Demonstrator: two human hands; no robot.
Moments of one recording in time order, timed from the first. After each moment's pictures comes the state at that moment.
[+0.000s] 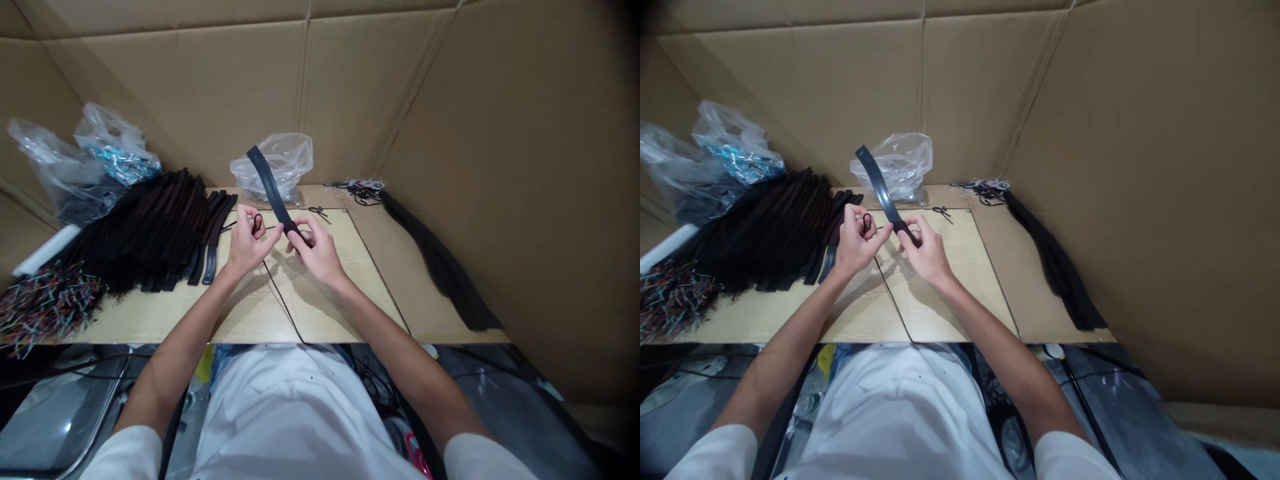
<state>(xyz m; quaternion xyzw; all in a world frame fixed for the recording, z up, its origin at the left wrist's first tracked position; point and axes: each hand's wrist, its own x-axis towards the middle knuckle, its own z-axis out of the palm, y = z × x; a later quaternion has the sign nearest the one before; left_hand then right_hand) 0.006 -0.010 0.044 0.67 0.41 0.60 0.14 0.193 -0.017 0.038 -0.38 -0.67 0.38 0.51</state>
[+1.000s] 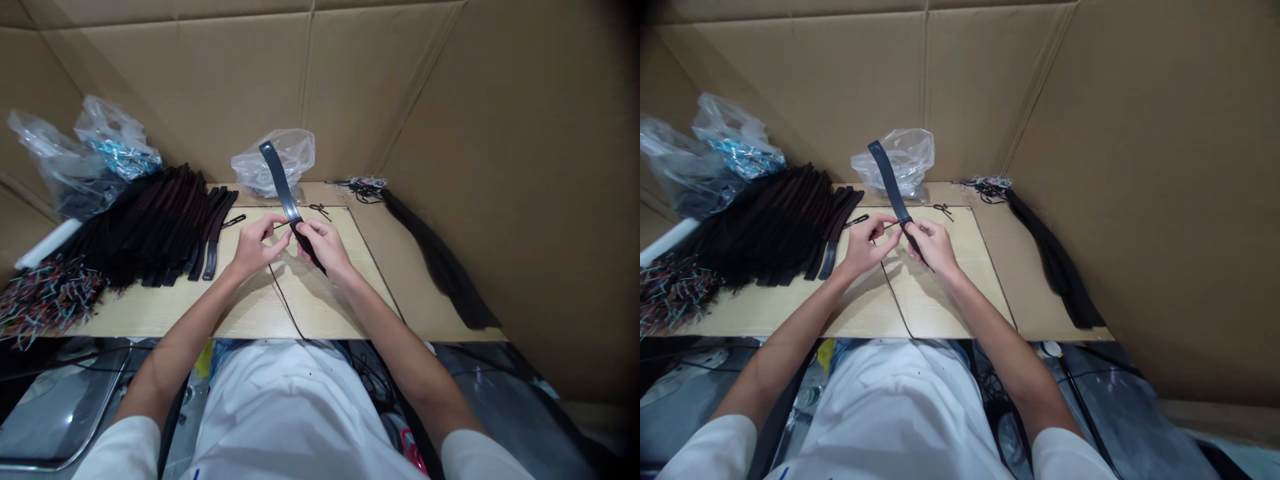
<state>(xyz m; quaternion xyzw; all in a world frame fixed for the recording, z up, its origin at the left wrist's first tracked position) 0.010 -0.008 0.033 0.75 0.36 0.55 0.03 0.199 -0.015 0.052 -0.40 -0.57 0.53 0.49</state>
